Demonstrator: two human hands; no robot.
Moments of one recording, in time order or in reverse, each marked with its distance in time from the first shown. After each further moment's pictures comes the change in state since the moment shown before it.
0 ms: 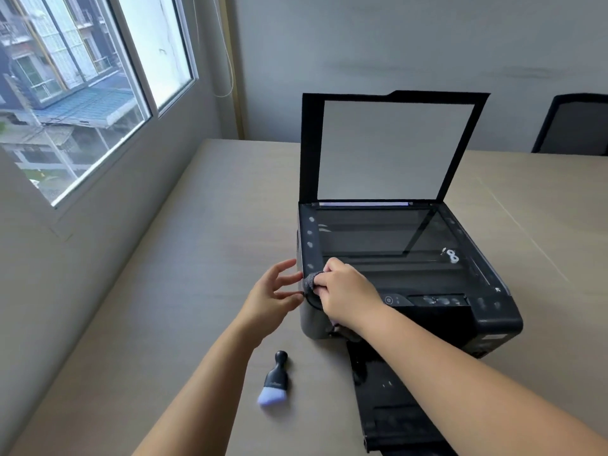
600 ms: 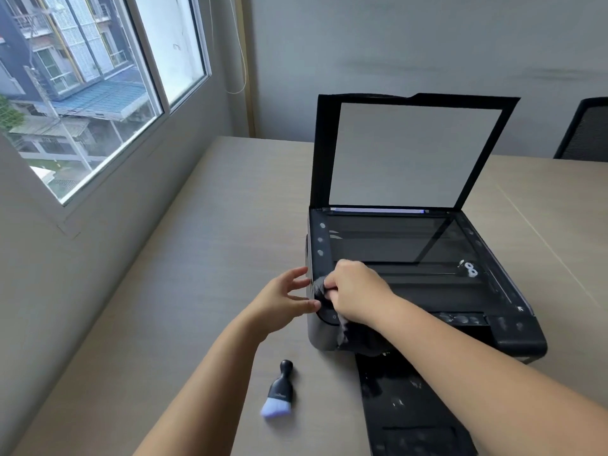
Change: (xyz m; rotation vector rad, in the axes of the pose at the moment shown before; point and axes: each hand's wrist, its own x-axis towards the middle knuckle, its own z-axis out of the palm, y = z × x) left_hand 0.031 0.008 -0.012 0.125 -0.100 -0.139; right_hand 0.036 -0.004 -0.020 -0.100 -0.238 0.067
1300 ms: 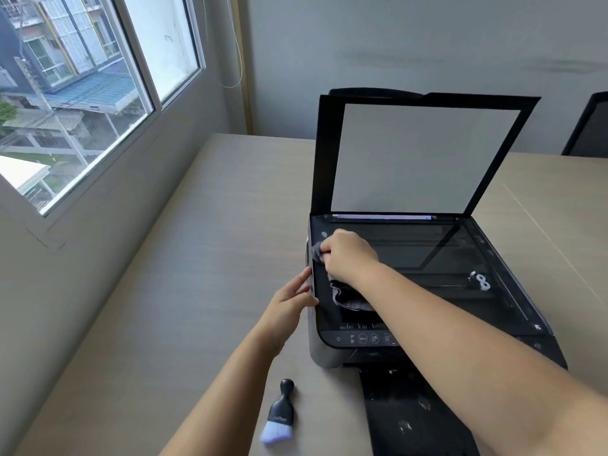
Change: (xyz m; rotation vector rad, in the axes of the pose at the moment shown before) left_hand 0.027 -0.001 0.016 -0.264 0.030 -0.011; right_hand 0.085 0.012 -0.017 0.019 0.092 0.097
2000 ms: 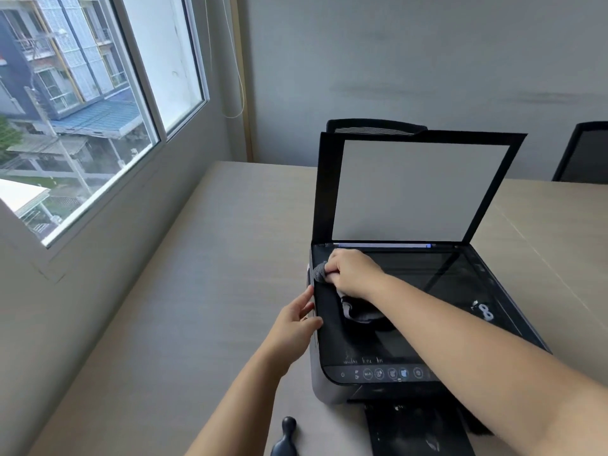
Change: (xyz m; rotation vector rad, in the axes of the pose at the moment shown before) left_hand 0.026 0.003 -0.002 0.064 0.015 0.053; right_hand 0.031 0.026 -0.009 0.021 -0.034 -0.145
